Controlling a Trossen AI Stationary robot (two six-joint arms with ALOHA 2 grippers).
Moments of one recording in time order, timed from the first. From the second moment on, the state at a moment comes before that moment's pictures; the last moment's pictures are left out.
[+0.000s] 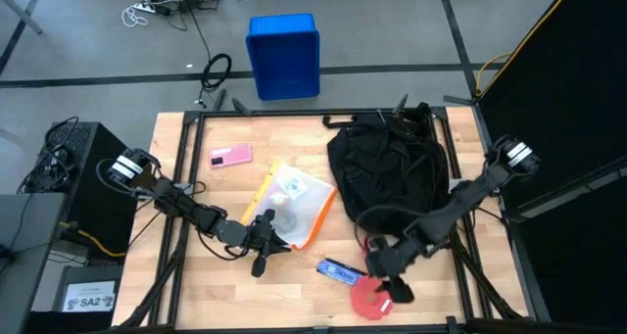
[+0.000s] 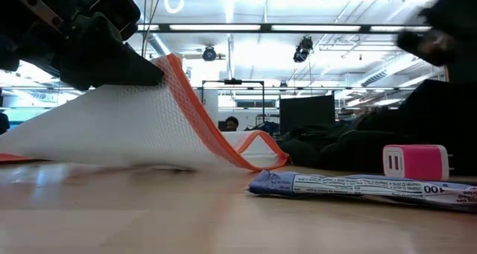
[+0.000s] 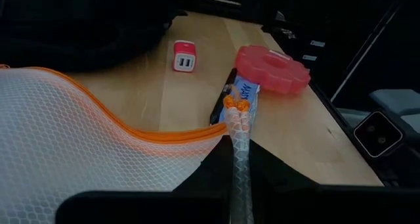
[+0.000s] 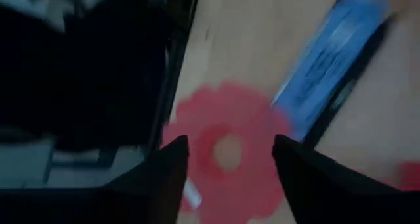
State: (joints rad) left arm -0.50 1.58 0.41 0.88 -0.30 -0.35; right arm 0.65 1.54 0.91 -0.26 -0.11 0.56
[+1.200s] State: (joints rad) left arm -0.50 1.58 0.41 0.89 -0.30 -0.35; right arm 0.53 1.48 0.91 -0.21 0.26 0.36
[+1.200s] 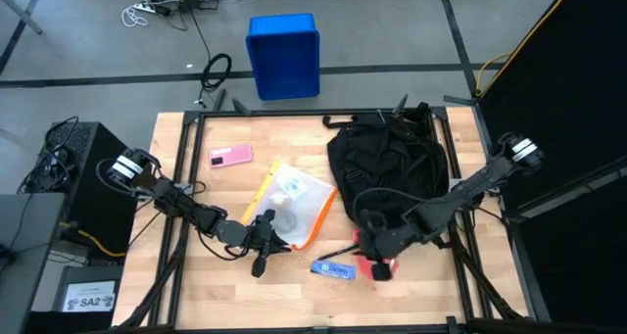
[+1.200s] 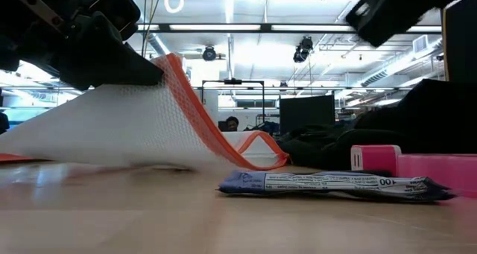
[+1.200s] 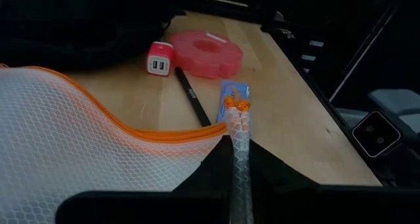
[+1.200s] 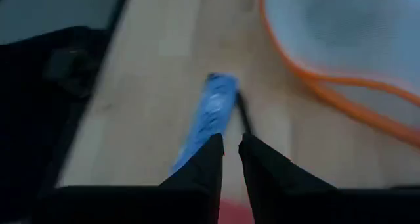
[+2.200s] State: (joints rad) left arm -0.50 1.58 0.41 0.88 -0.30 -0.34; right arm 0.12 1.93 1.08 0.22 0.08 0.13
